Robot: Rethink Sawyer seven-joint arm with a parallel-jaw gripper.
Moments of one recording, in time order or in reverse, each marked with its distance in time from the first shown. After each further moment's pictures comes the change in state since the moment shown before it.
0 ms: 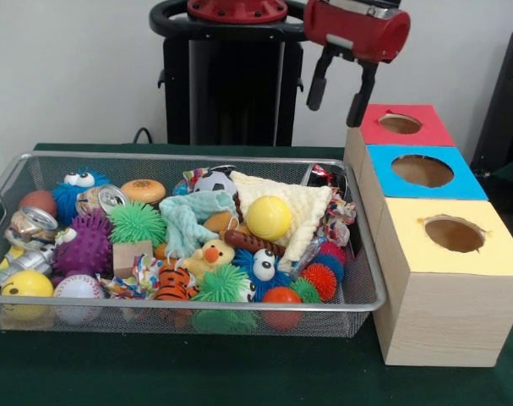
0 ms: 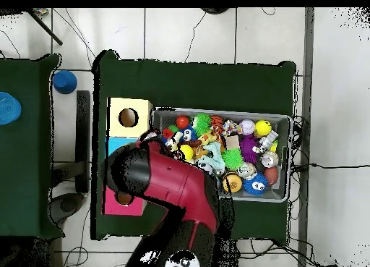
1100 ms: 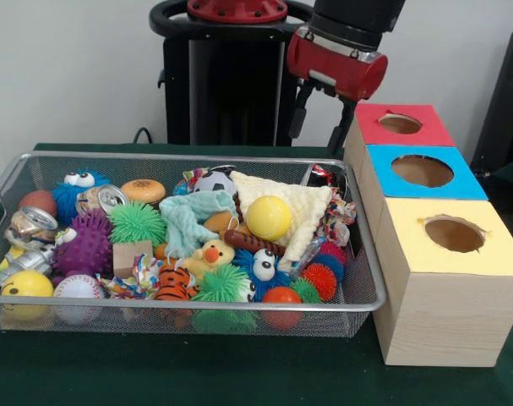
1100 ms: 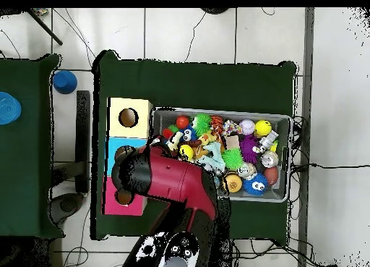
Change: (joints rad) arm -0.020 0.054 0.038 0.009 -0.130 -0.075 0.000
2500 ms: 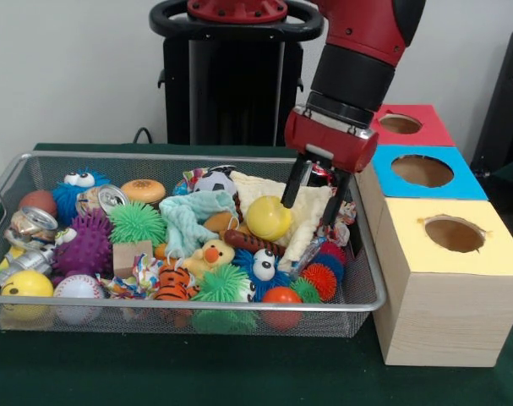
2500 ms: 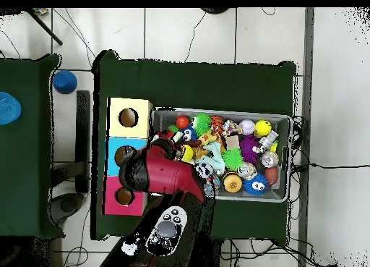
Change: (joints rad) arm 0.022 0.181 0.013 -0.003 0.000 -0.334 0.000
